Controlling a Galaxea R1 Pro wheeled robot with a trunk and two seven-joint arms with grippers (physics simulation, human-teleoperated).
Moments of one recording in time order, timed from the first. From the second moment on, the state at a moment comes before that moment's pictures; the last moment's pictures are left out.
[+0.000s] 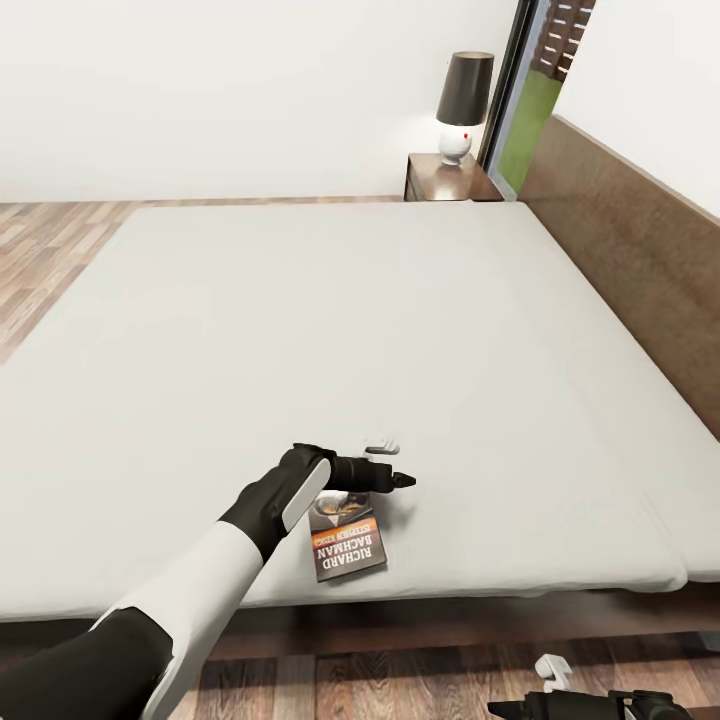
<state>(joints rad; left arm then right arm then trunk) -0.93 -0.17 -0.45 -0.71 0.46 0.72 -0.33 -0.44 -0.30 0.00 -0.29 -0.08 0.31 1.04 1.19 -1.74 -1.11</state>
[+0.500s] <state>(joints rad) -0.93 -0.17 -0.45 -0.71 0.46 0.72 -0.33 -0.44 -0.30 0.00 -0.28 -0.08 0.31 1.04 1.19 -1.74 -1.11</state>
